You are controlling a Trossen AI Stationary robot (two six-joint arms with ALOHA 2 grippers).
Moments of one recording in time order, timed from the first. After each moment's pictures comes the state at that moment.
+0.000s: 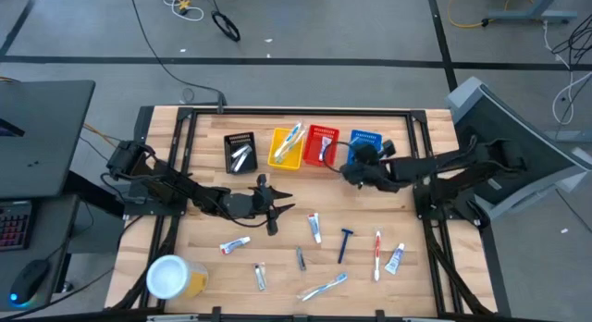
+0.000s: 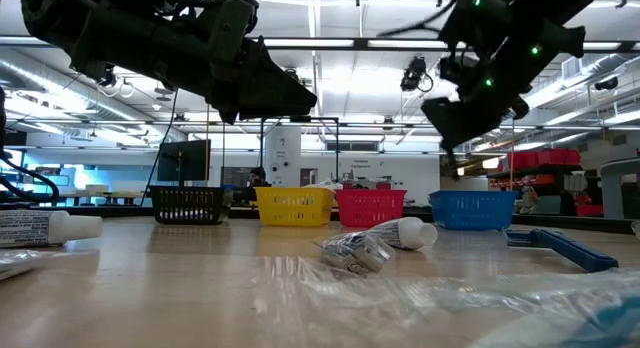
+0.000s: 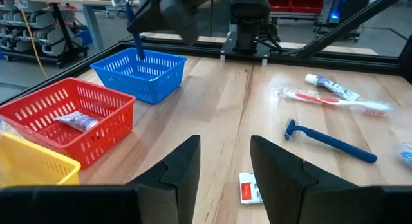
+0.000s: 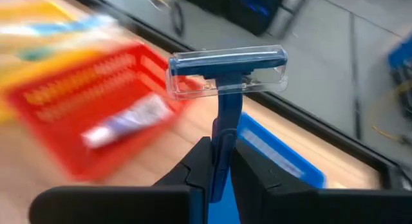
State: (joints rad) left arm -0.29 1.62 0.58 0.80 -0.55 -0.16; right arm -0.01 1.33 0.70 -0.40 0.96 0.66
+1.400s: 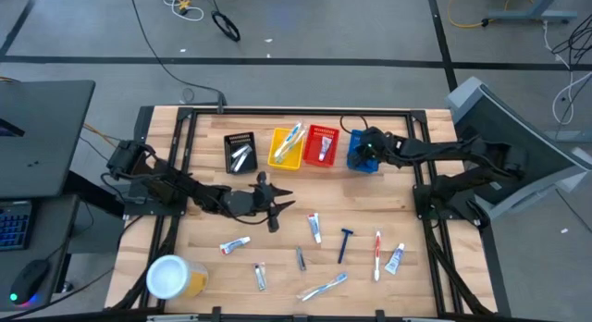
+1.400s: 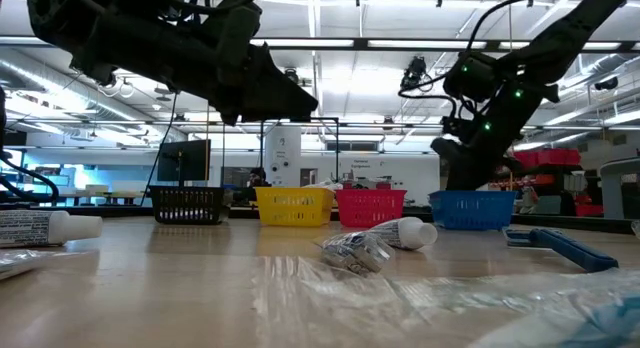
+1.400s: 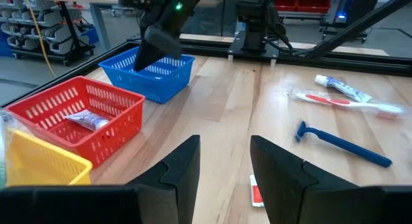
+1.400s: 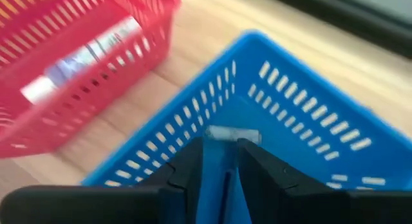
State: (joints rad) left arm -0.27 1.62 0.58 0.80 -0.55 -0.16; right arm -0.48 1.32 0.53 -0.12 0.31 0.41
